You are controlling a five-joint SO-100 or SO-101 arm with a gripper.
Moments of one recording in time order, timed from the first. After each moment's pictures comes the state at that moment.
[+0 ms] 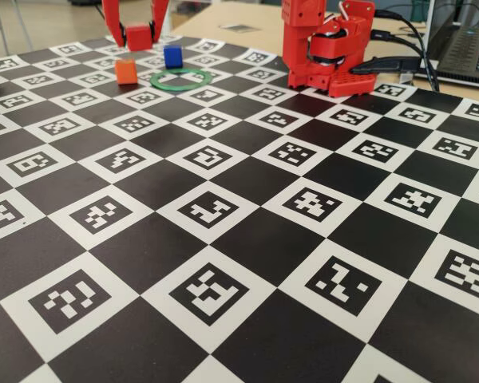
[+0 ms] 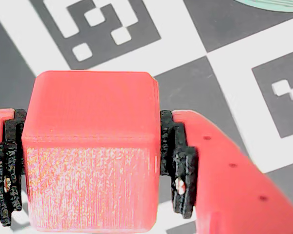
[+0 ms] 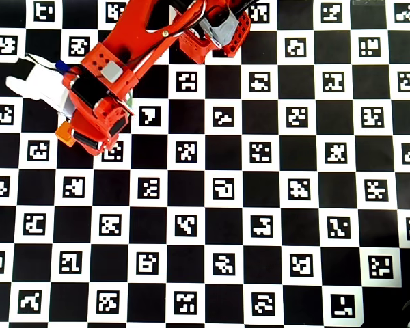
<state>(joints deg) 46.0 85.3 83.0 88.4 -21.5</state>
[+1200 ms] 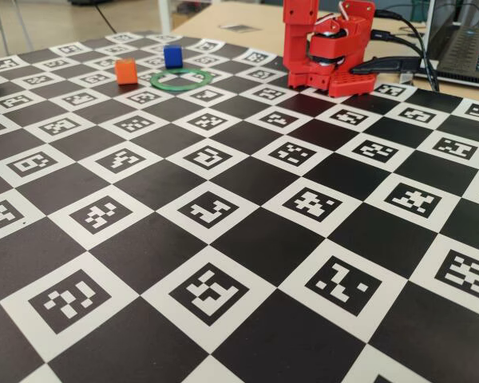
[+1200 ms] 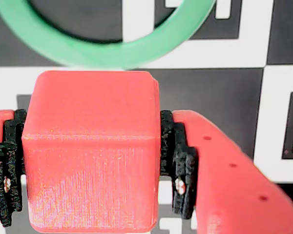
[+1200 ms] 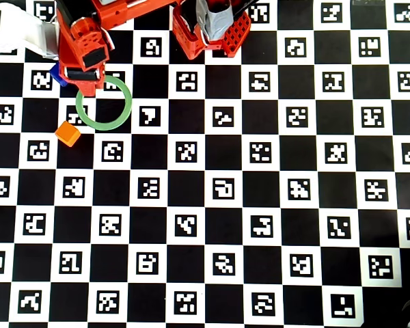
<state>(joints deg) 63.5 100.2 89.7 95.4 -62.9</state>
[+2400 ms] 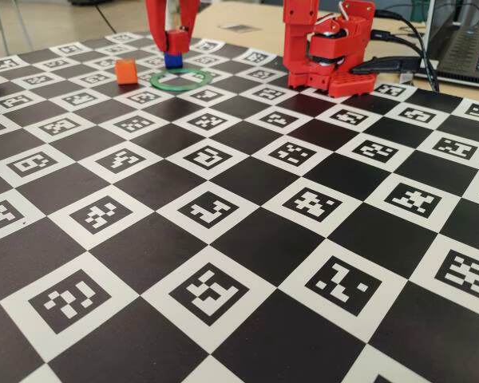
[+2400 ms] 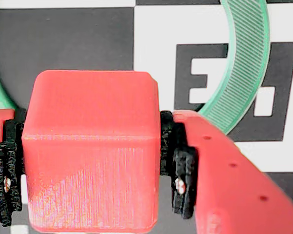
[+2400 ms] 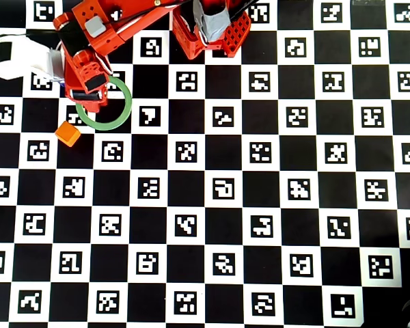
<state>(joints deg) 62.1 94.4 112.1 69.4 -61.6</state>
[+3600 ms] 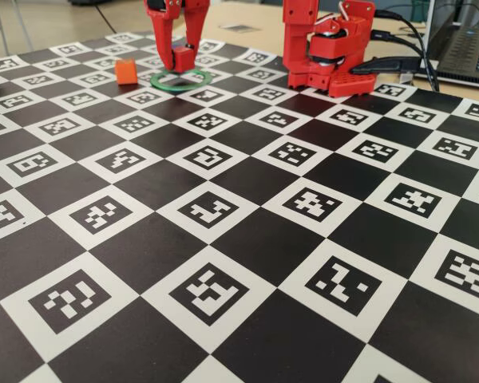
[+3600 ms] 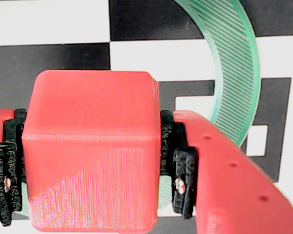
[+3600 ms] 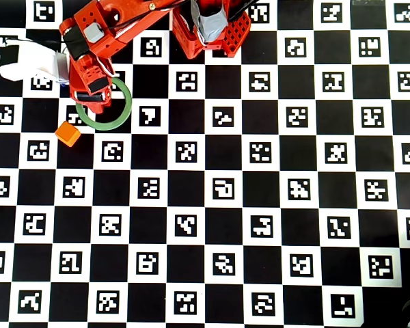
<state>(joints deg) 63.7 93.0 117.5 62.3 -62.1</state>
